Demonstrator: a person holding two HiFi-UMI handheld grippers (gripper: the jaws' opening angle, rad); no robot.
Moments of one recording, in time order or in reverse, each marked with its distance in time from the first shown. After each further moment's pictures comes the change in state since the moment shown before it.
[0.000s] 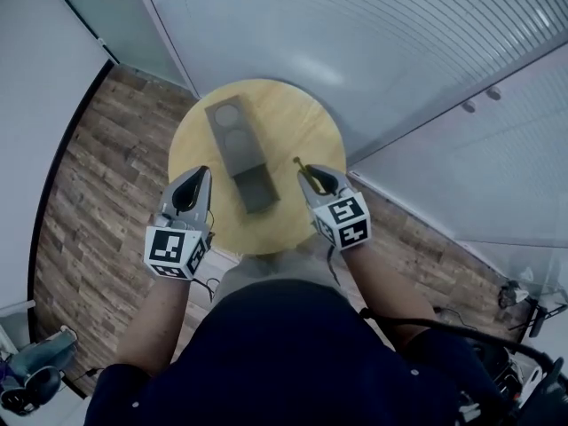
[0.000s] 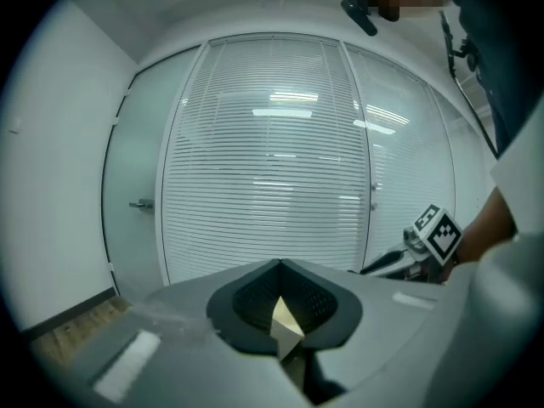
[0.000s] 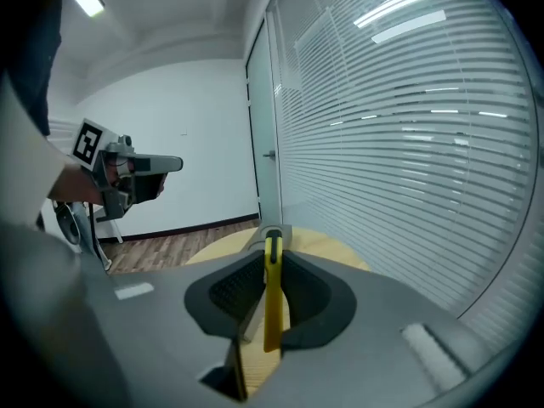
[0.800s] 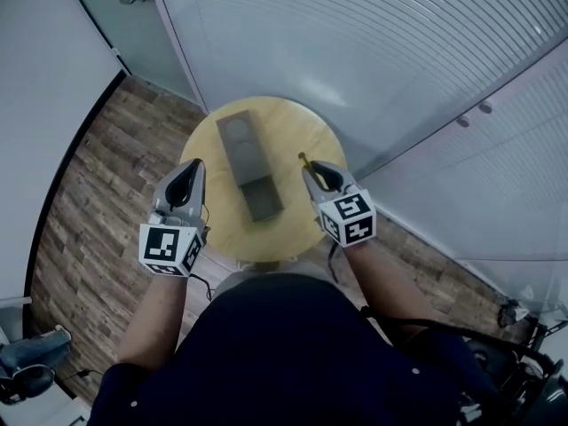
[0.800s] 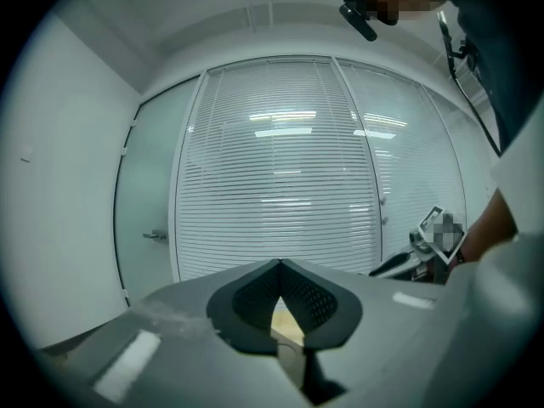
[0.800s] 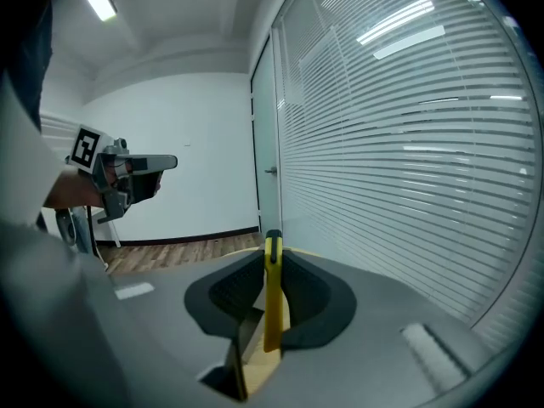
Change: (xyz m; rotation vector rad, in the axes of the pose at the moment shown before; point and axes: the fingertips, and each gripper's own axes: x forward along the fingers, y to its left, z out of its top) left arm -0.029 0.002 0.065 0.077 -0.127 0.093; right arm -0.026 -0.007 0.052 -0.038 -0.092 0.005
